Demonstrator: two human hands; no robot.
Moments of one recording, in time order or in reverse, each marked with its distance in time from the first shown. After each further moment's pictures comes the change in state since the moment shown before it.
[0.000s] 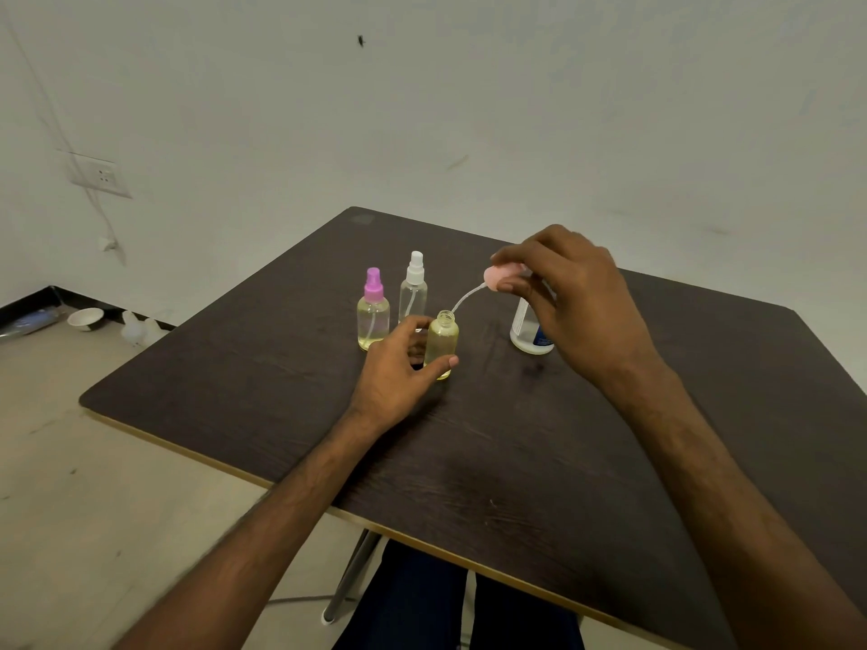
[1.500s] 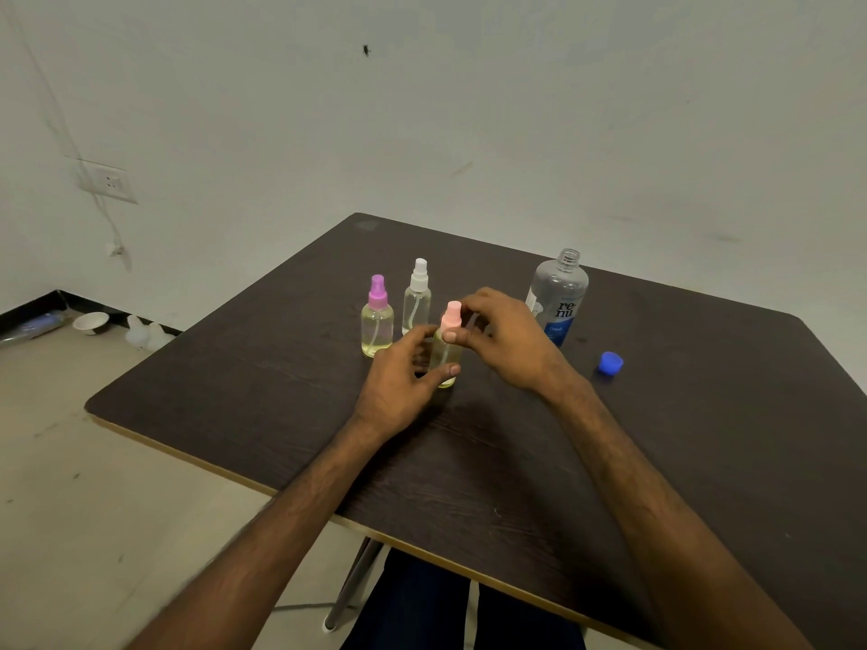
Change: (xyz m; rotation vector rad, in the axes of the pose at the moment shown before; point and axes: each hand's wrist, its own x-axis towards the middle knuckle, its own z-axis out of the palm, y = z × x) left_hand 0.001 -0.004 -0.001 -0.008 -0.061 0.013; right_hand 0.000 -0.010 0.070 0.351 -0.440 0.379
